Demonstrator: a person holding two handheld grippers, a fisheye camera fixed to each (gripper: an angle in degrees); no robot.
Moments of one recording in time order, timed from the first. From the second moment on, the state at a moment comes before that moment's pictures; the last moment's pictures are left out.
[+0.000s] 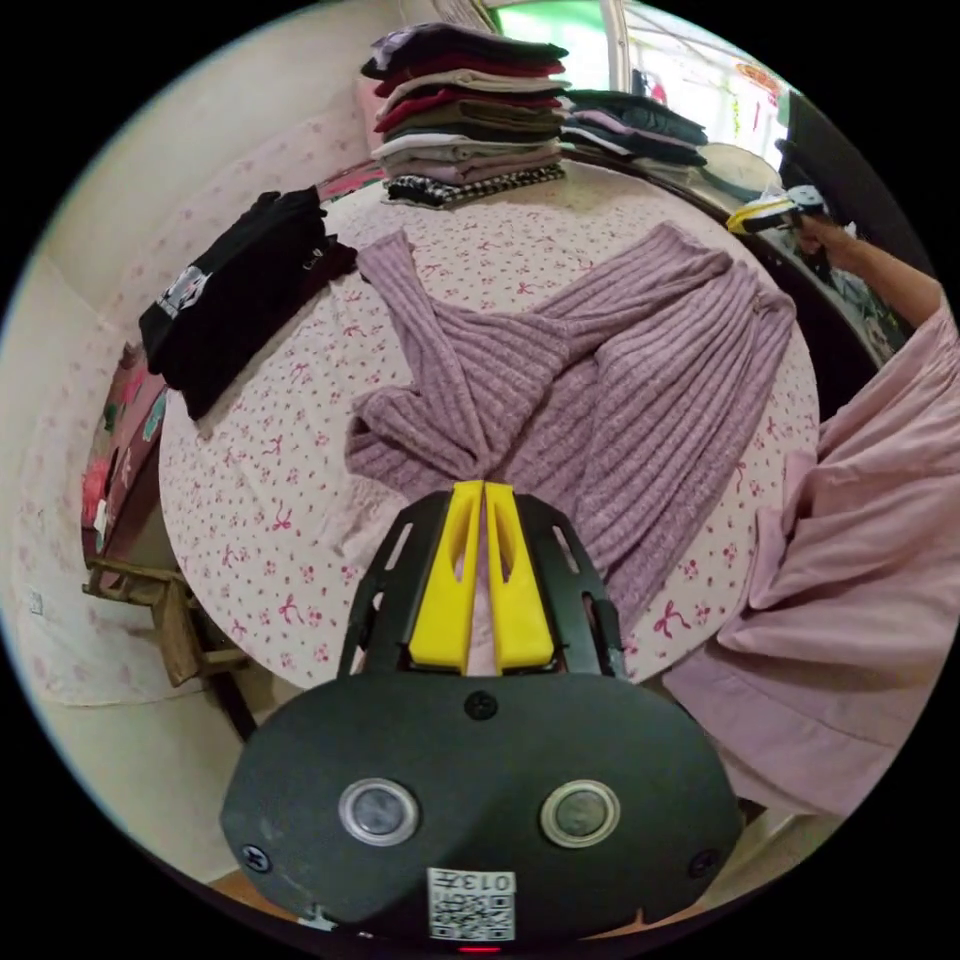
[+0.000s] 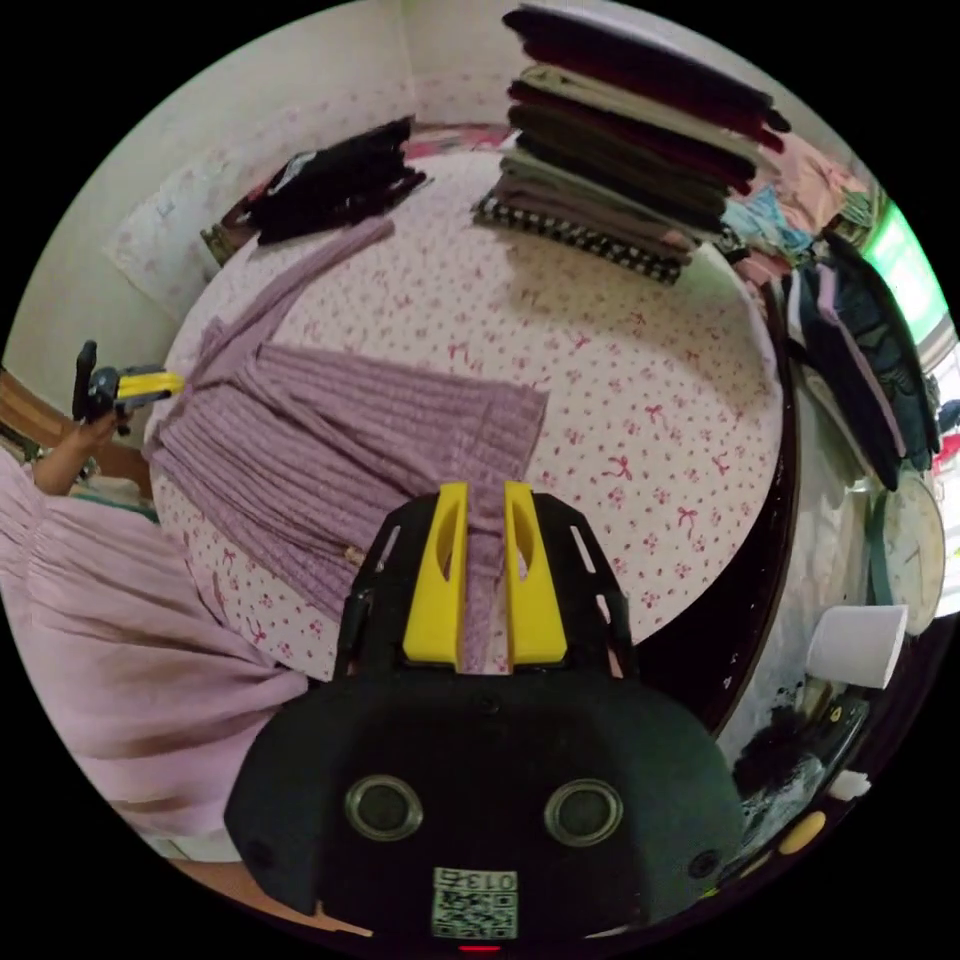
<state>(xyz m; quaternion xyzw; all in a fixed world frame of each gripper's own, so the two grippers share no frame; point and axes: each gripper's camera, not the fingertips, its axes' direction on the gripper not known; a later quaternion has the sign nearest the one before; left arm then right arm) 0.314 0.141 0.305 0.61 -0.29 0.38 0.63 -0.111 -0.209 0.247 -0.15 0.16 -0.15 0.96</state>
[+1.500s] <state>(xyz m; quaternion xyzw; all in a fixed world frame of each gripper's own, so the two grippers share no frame) 0.333 0.130 0.242 0.68 -0.18 0.29 0.65 -0.408 -0.225 0.110 -0.01 -0.36 -0.52 0.78</state>
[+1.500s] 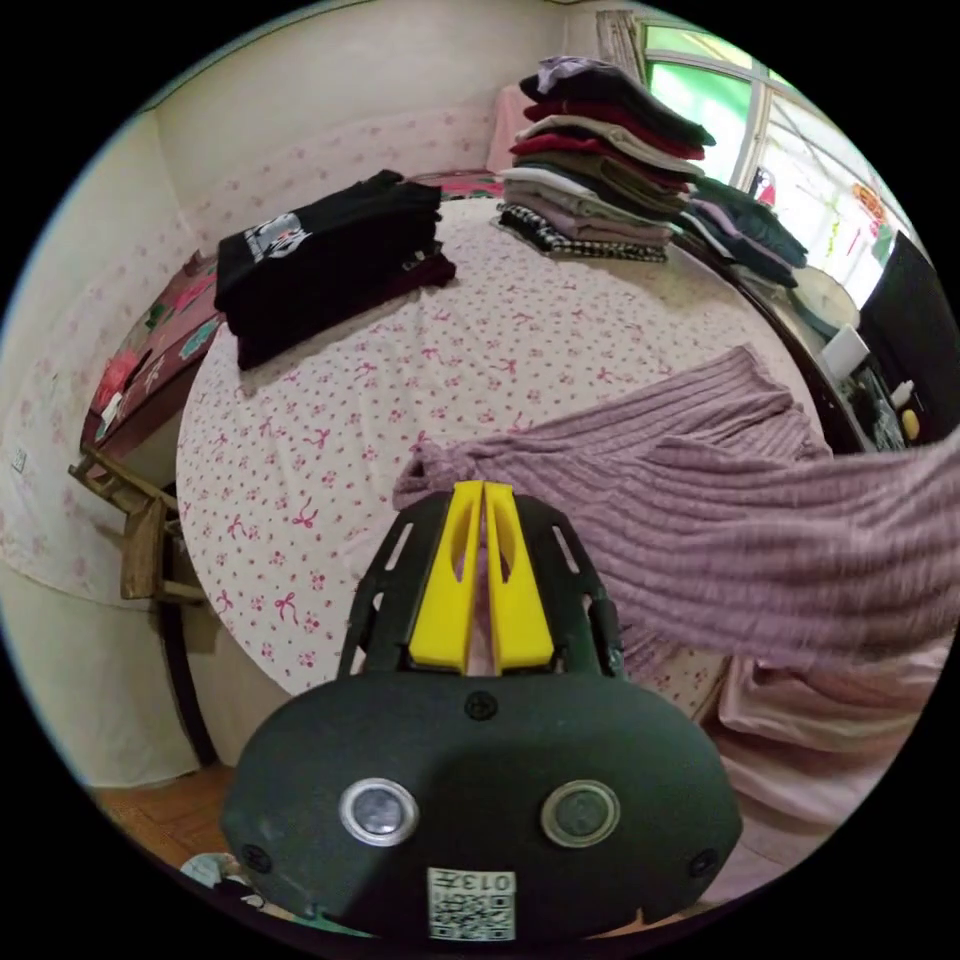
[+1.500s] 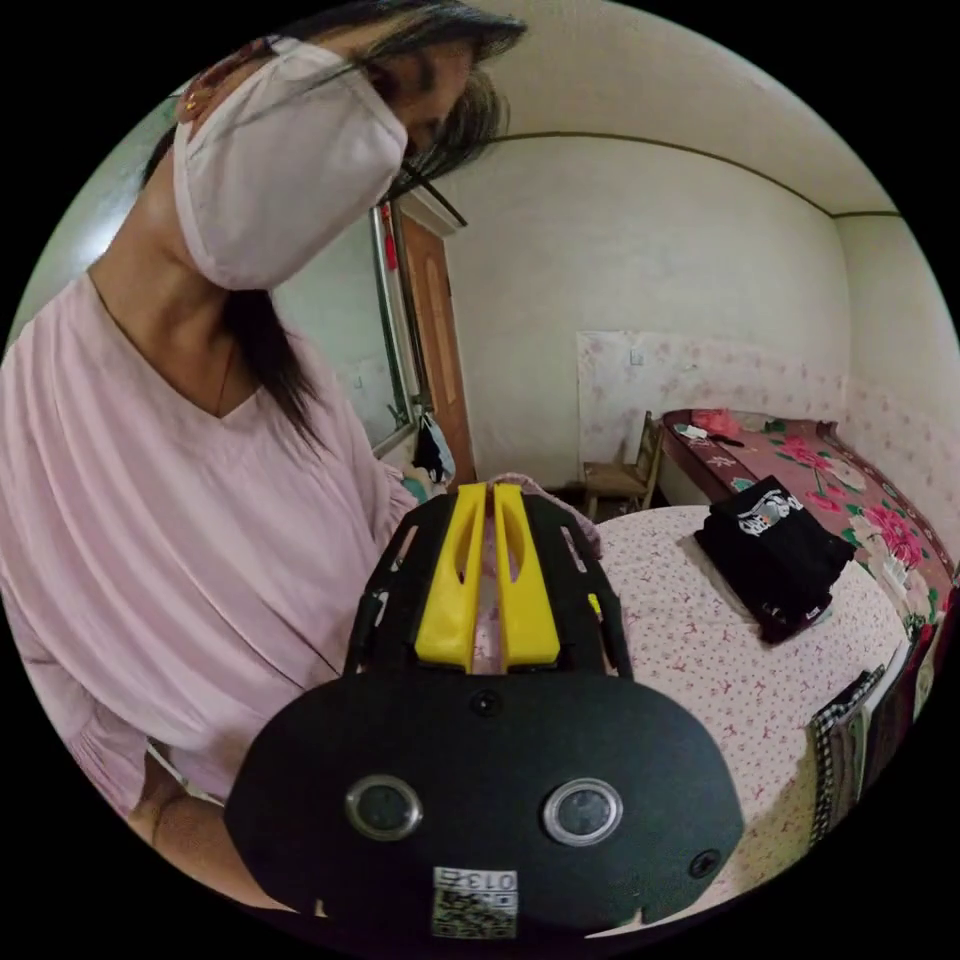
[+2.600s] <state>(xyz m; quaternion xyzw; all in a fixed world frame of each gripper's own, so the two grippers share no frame) 0.412 0.145 0.290 0.61 -0.23 0.36 0.66 0.077 -0.132 0.140 0.03 0.03 0.14 0.99</state>
